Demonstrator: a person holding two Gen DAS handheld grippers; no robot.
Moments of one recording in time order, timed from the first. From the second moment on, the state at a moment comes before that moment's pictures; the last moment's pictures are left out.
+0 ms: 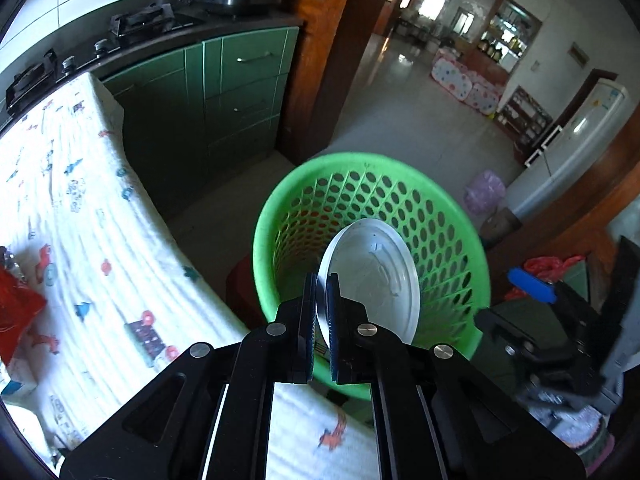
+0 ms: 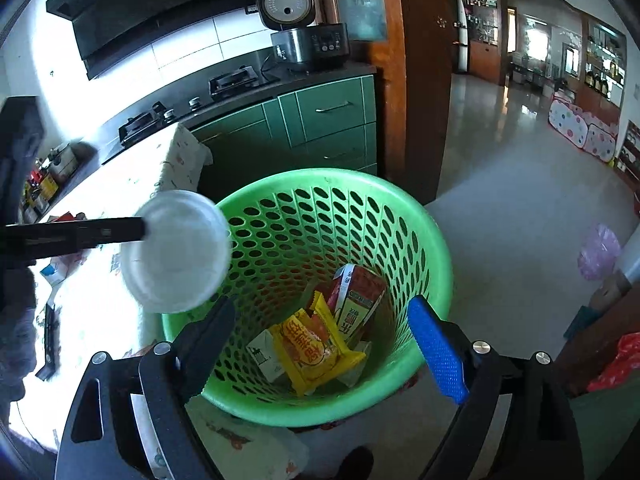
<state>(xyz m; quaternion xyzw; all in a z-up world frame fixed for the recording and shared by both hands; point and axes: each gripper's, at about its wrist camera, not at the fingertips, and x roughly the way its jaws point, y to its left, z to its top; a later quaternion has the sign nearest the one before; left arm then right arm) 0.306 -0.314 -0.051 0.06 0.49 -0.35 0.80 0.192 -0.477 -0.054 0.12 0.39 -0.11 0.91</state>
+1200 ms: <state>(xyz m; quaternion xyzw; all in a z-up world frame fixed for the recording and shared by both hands) 0.240 -0.083 -0.008 0.00 0.43 -0.22 0.87 0.189 -0.330 -0.020 0.08 0.37 0.04 0.92</state>
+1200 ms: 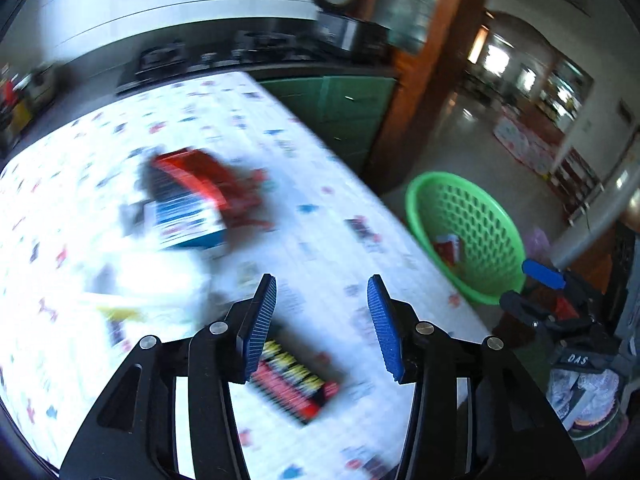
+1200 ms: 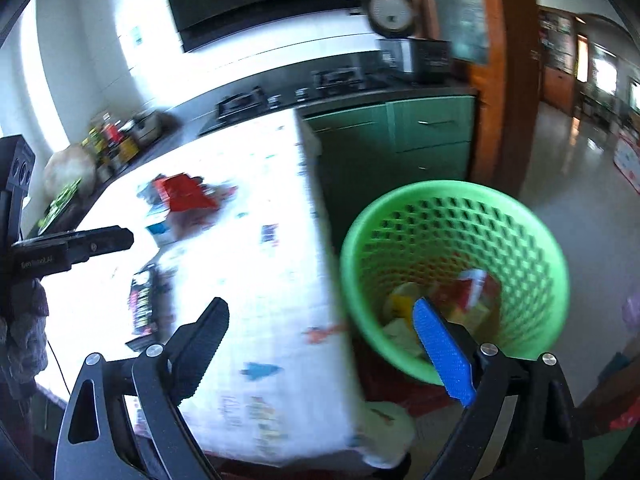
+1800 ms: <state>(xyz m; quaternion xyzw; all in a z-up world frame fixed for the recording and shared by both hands) 0.222 0.066 -0.027 -0.09 0.44 -0.10 0.89 0.231 -0.165 -0.048 0.00 0.42 0.18 0.89</state>
